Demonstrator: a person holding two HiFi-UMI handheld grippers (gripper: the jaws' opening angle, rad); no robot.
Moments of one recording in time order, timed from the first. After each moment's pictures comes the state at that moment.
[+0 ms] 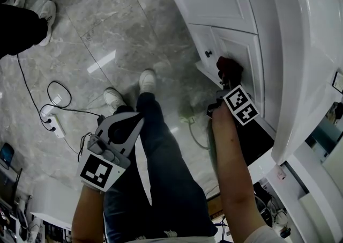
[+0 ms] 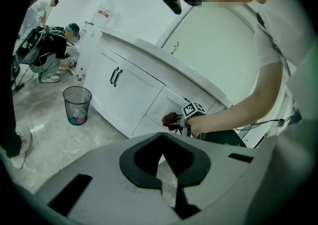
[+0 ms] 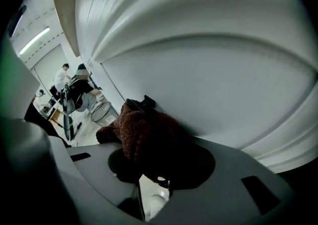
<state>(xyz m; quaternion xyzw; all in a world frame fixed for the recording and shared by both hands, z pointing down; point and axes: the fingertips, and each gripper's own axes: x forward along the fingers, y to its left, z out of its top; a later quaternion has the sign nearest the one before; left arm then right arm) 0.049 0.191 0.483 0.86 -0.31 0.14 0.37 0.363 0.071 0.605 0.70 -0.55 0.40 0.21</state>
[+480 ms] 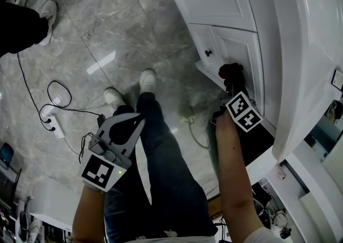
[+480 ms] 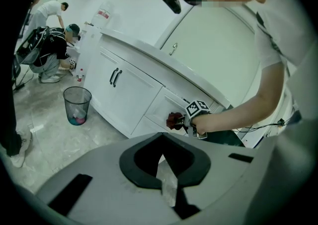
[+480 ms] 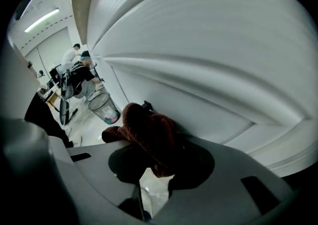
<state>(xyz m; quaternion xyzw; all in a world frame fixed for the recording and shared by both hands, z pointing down) 0.050 0.198 0.478 0.87 -0.31 0.13 0.37 0.375 0.091 0.580 0.70 -0.56 0.36 0.28</state>
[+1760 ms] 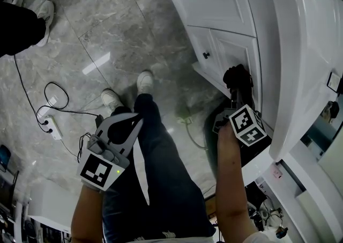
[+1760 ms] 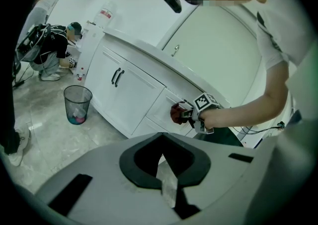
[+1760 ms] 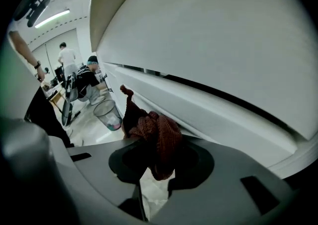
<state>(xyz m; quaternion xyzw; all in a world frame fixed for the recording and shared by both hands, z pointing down) 0.041 0.193 0.484 0.87 -0.31 0.12 0.37 0.360 0.085 0.525 0.70 -0.58 0.32 0.26</state>
